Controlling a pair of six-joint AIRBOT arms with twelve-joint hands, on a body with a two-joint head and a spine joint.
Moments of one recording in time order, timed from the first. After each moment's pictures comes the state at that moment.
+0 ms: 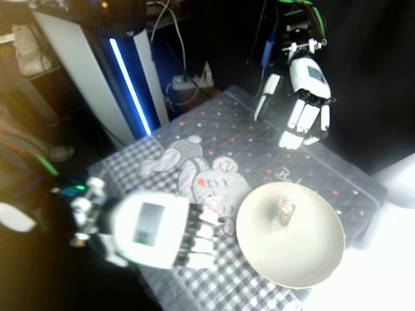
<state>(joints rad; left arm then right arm) 0.74 -0.98 1.24 0.15 -0.70 0.60 -0.55 -1.26 1.62 -0.28 0.66 -0.40</state>
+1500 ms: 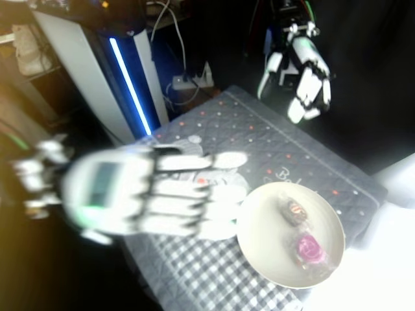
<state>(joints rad) 1.06 -0.87 1.08 -0.13 -1.21 0.54 -0.90 -0.93 1.23 0.04 1.11 -0.46</state>
